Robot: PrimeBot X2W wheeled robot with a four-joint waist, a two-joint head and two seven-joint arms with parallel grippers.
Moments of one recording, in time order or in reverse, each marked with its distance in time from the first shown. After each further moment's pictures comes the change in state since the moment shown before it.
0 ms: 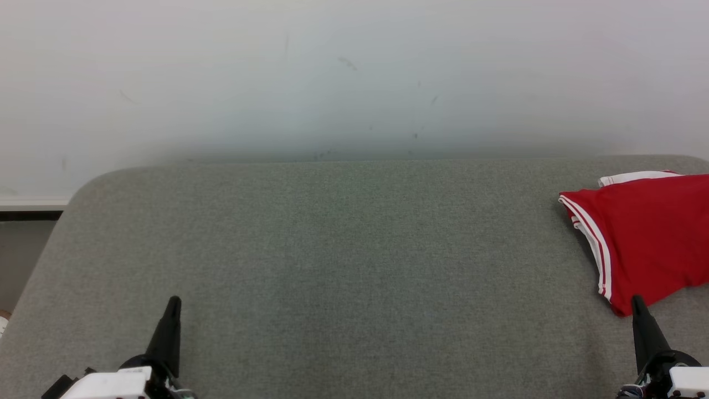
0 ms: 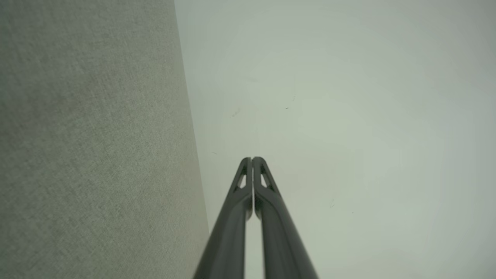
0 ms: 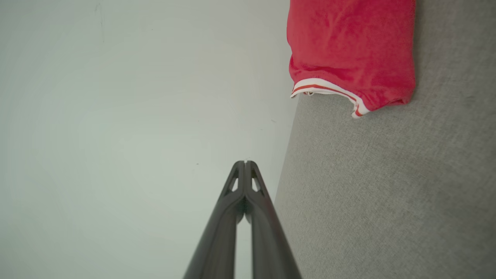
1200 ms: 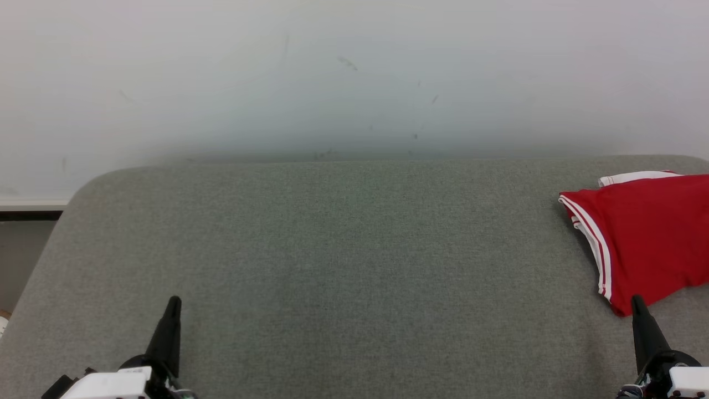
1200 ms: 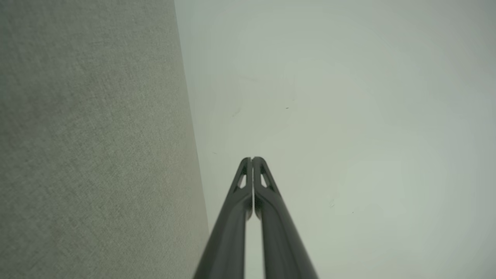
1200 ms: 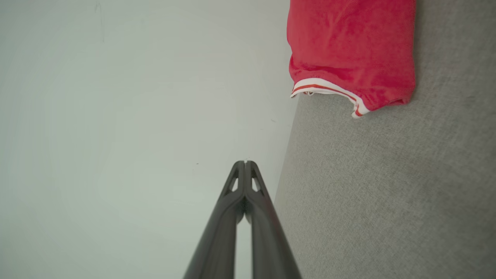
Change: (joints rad) left arm 0.000 0.000 0.000 0.000 0.000 0.000 0.000; right arm 0.000 -0.001 0.002 0.000 0.000 0.000 0.000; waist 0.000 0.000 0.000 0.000
